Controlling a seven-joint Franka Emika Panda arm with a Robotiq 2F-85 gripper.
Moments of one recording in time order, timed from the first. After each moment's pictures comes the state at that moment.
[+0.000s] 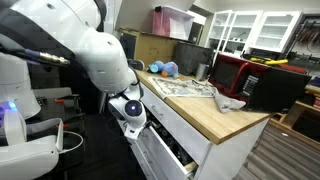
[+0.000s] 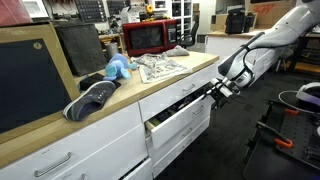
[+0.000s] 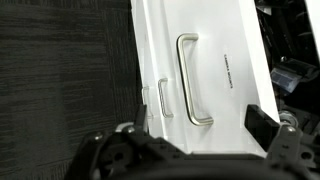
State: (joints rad) arm -1.23 1.24 0.68 -2.16 0.23 3.26 0.49
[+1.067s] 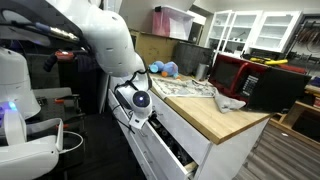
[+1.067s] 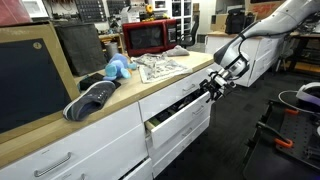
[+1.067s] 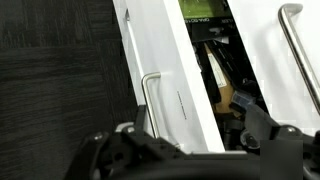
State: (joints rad) arm -1.21 1.13 0.76 -2.17 0.47 3.14 0.49
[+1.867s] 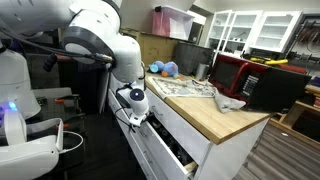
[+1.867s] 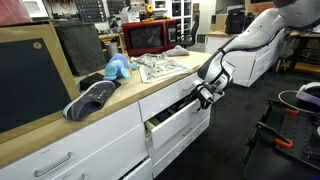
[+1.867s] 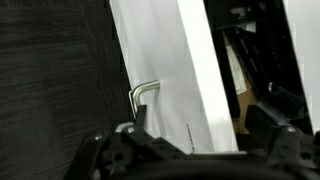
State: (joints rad) arm -0.91 1.27 0.67 -2.01 0.50 3.44 0.56
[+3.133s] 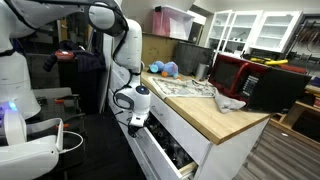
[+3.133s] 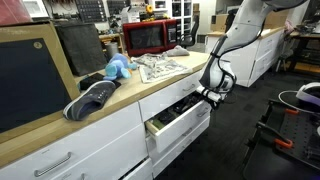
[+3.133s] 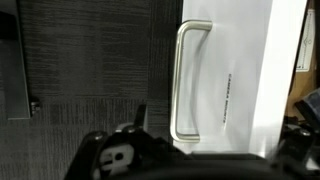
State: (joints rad) arm -0.48 1.04 0.24 -2.04 0.54 3.21 0.63
